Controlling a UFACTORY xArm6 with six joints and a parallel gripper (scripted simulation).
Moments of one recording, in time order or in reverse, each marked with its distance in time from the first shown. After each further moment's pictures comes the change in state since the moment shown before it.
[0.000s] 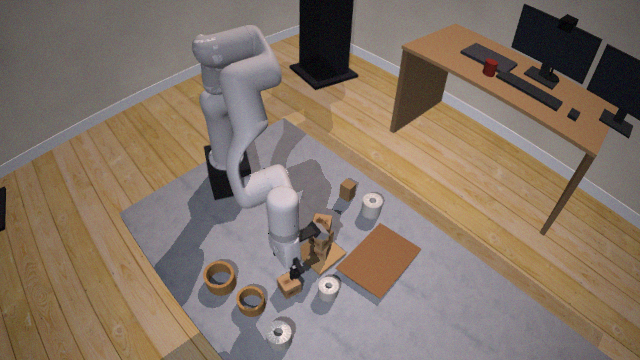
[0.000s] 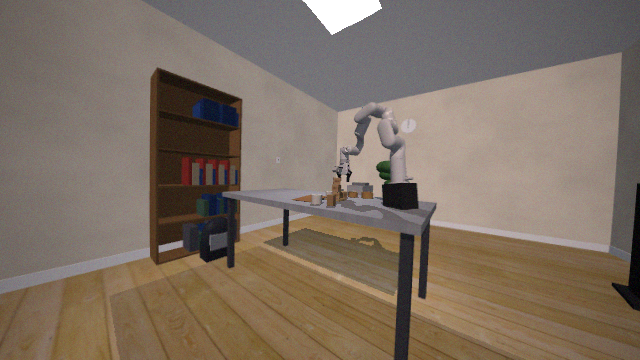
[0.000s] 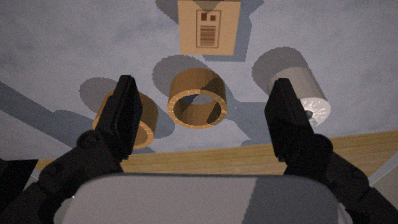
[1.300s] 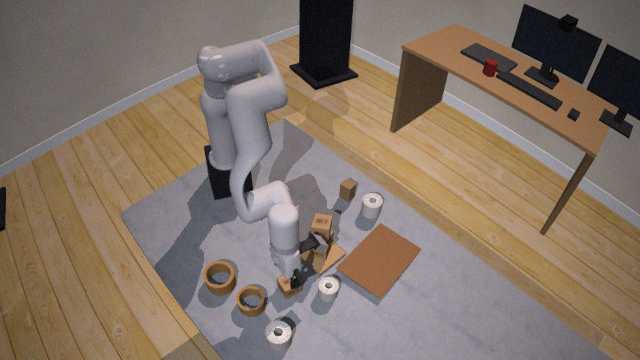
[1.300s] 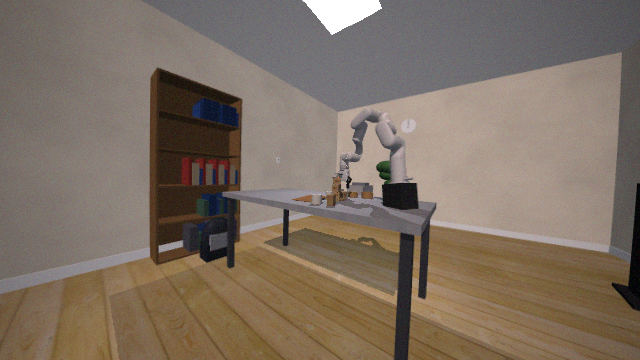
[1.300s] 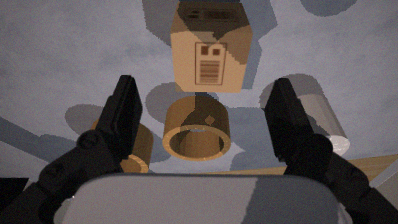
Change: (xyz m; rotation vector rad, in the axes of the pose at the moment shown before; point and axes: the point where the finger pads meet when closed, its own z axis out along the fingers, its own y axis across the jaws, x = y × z) arm 0.000 0.000 0.056 0.000 0.000 0.000
